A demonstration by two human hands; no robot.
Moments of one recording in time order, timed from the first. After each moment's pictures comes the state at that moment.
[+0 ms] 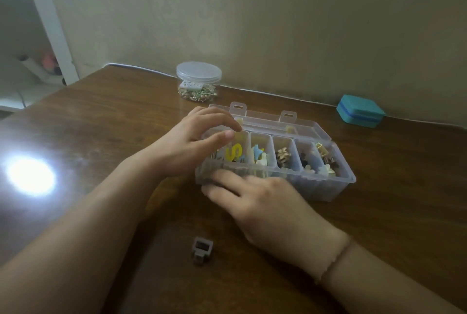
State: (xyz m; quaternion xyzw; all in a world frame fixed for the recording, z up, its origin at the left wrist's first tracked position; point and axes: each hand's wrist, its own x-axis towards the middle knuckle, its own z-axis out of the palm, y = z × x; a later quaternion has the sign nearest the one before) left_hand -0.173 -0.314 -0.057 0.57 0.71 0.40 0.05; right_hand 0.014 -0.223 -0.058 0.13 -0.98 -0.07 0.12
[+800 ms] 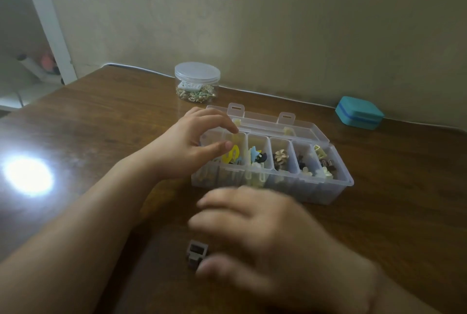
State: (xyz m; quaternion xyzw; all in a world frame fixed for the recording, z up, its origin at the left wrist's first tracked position) left_hand -0.173 -0.312 -0.058 0.58 0.72 0.39 0.02; right_hand 0.042 -0.239 -0.040 0.16 -0.96 0.10 0.19
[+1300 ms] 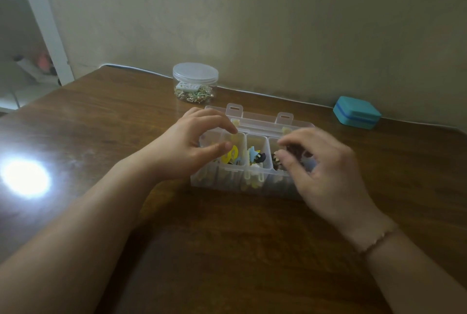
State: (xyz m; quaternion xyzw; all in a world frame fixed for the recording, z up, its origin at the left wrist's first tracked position) left_hand -0.173 -0.312 -0.057 0.57 0.72 0.38 0.03; right_hand 0.034 -0.161 -0.038 -0.07 -0.93 0.13 0.33
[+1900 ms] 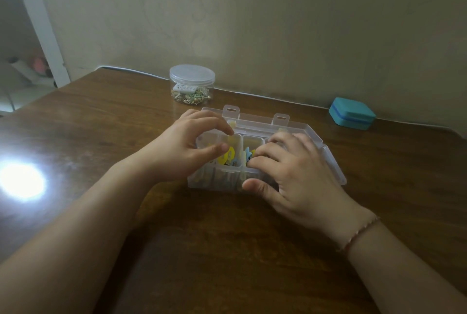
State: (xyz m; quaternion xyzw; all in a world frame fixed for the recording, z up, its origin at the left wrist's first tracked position) left_hand -0.172 -0.313 -0.056 0.58 0.73 0.38 0.02; right_hand 0.022 -0.168 -0.041 -0.04 -0.98 -0.06 0.16
